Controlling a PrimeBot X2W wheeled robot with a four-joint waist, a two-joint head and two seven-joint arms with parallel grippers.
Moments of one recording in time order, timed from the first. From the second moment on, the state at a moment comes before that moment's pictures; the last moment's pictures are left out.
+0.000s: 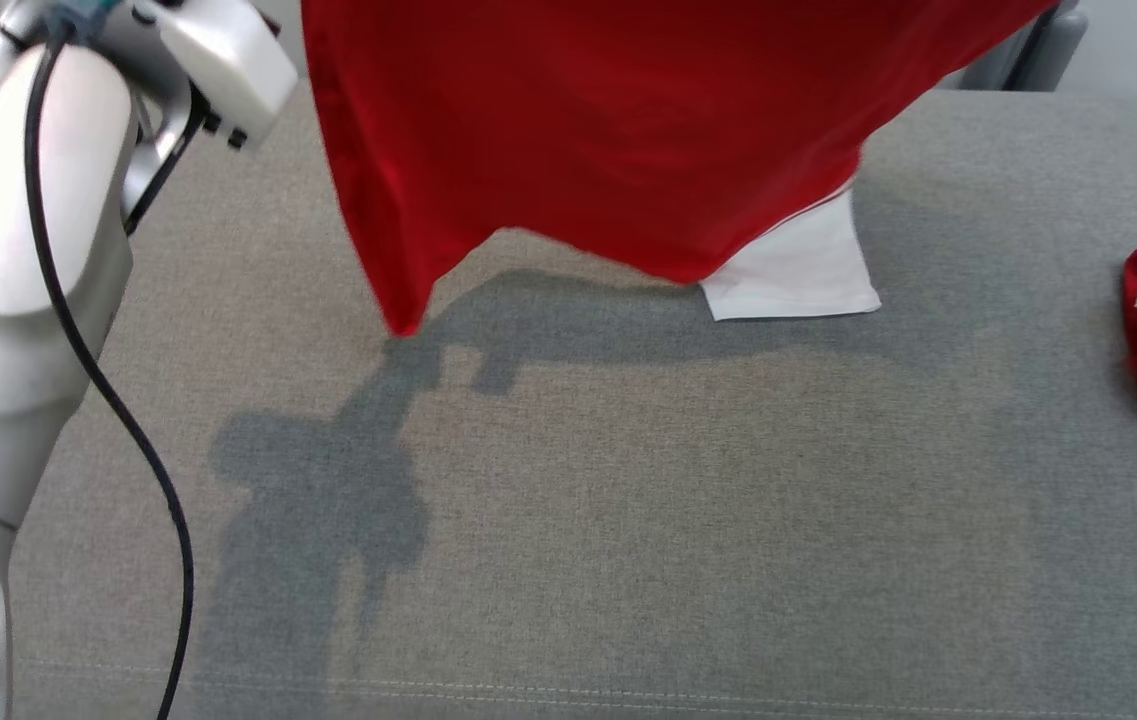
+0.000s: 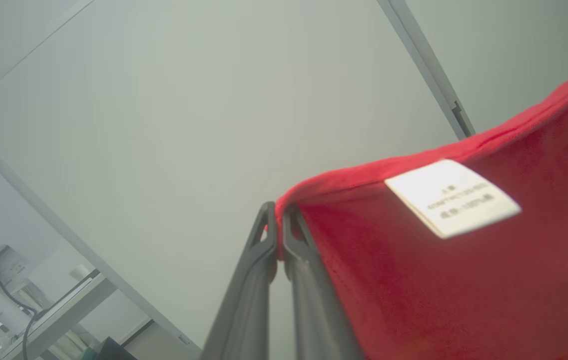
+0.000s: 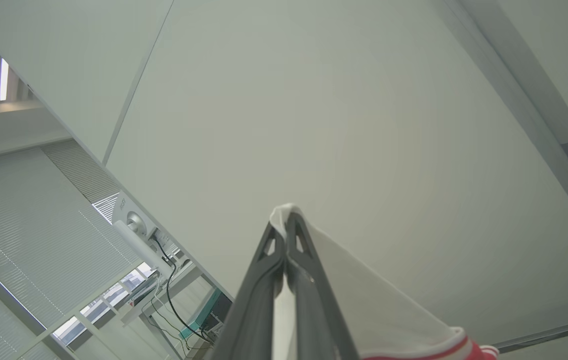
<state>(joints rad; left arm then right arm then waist) -1.23 0.35 -0.71 0.72 -0.26 -0.08 -0.23 -1.27 -0.37 0.38 0.80 1.34 0.13 -0.03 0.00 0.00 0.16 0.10</state>
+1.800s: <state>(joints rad) -1.49 0.52 -0.93 0.65 -0.71 -0.12 -0.10 -1.48 -0.28 0.17 0.76 1.05 0.13 0.33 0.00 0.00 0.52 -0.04</state>
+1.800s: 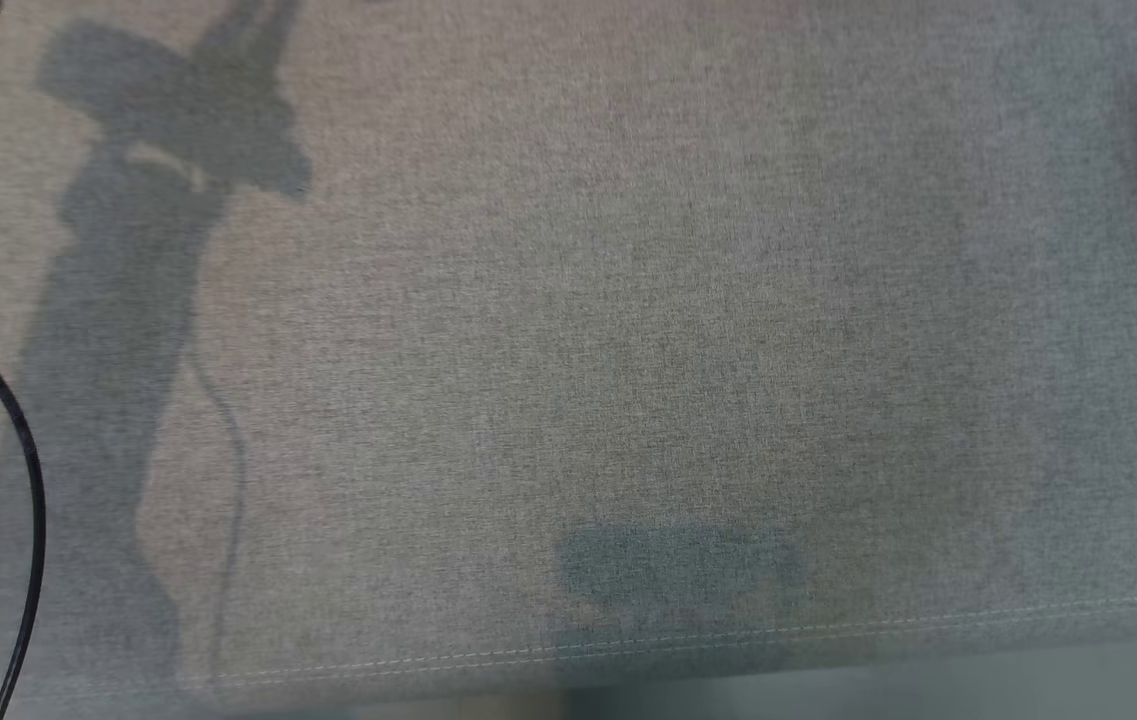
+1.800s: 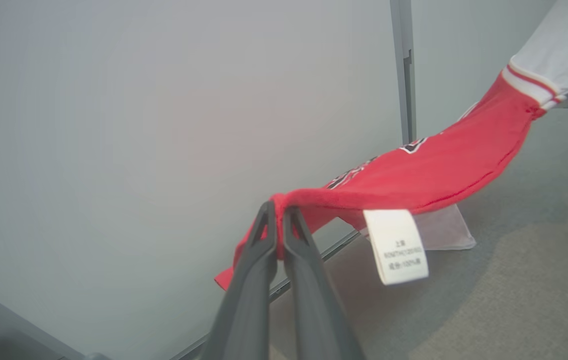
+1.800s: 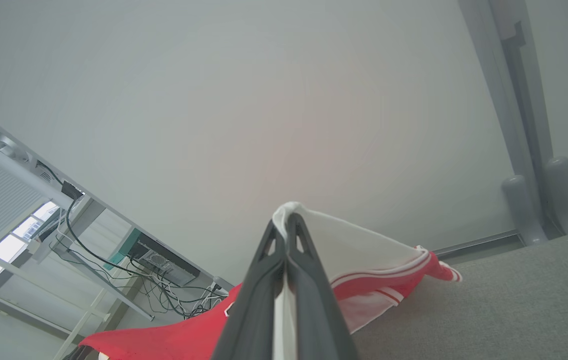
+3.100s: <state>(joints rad) -0.76 0.56 -1.22 0.77 -1.05 -0.13 -0.25 -0.37 -0.42 0.24 0.27 1.35 0.13 0.86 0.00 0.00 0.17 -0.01</state>
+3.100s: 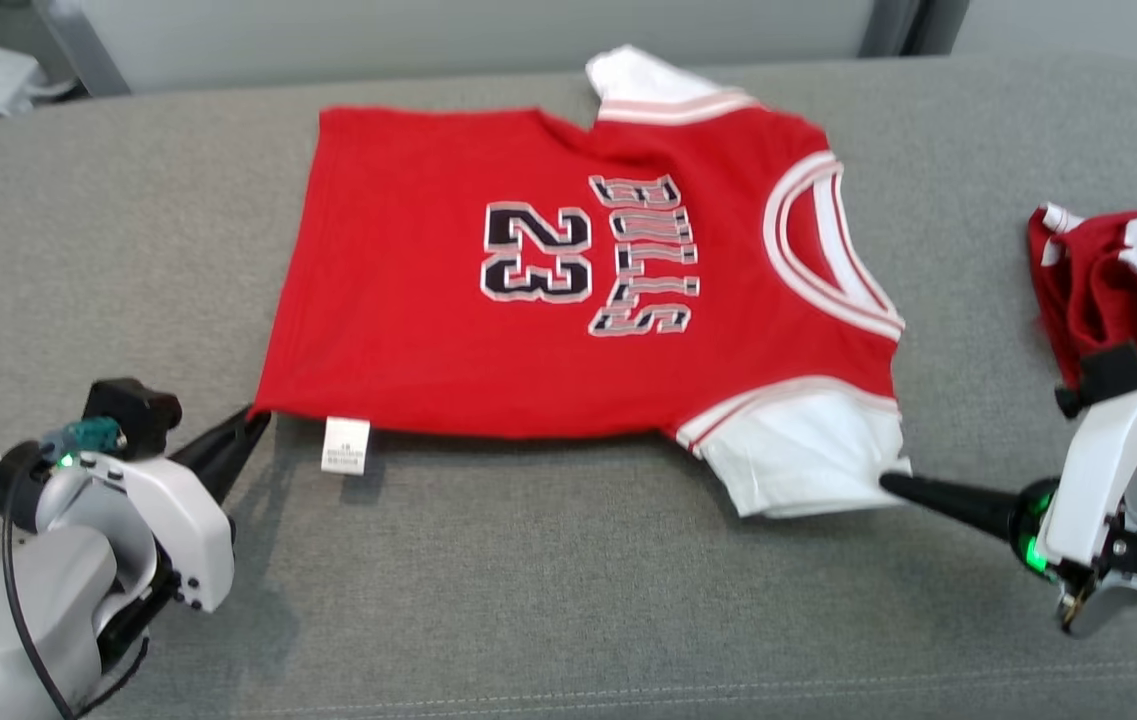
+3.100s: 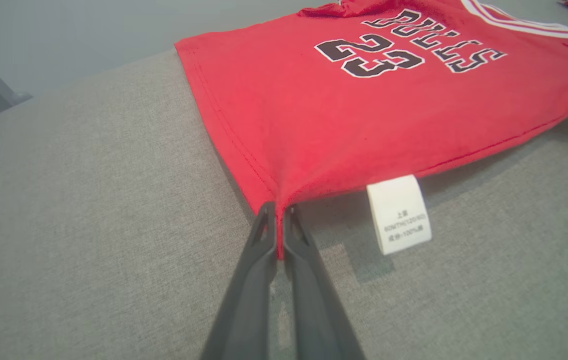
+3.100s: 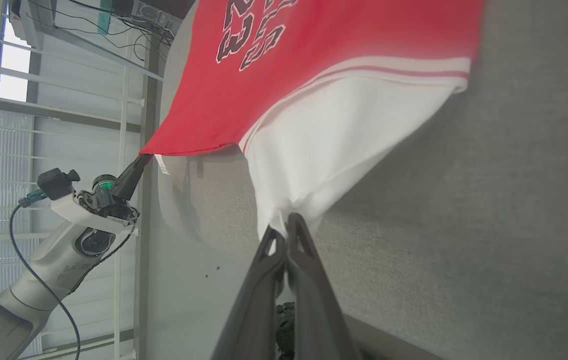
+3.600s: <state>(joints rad) -0.64 0.59 -1.27 0.75 -1.06 -0.13 -0.23 -0.17 -0.40 0.23 0.22 1.33 0.13 0.87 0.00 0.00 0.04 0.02</state>
